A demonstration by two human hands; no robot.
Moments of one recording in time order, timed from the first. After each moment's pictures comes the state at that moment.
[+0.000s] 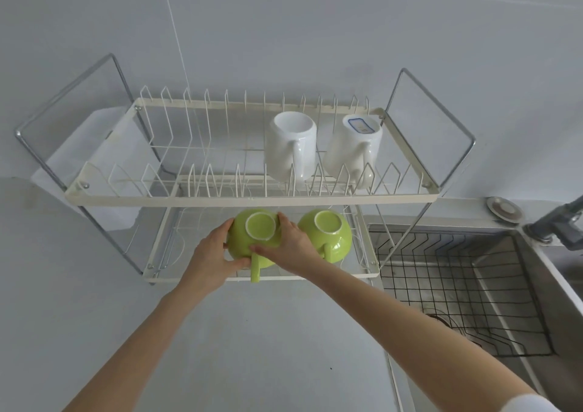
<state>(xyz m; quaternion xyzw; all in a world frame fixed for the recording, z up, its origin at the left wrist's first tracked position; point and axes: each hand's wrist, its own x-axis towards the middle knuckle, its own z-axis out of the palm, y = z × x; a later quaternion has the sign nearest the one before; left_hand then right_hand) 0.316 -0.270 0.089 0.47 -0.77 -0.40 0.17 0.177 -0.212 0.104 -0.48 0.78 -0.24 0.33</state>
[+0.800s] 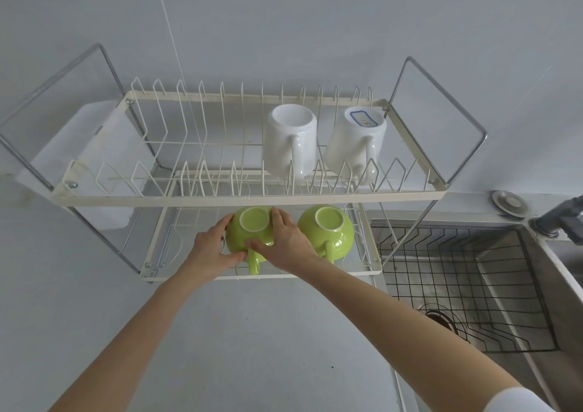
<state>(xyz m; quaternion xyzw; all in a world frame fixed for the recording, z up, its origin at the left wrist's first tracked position) 0.315 -0.295 0.071 0.48 -0.79 -0.38 0.08 0.178 -0.223 0.091 -0.53 0.78 -0.19 0.28</state>
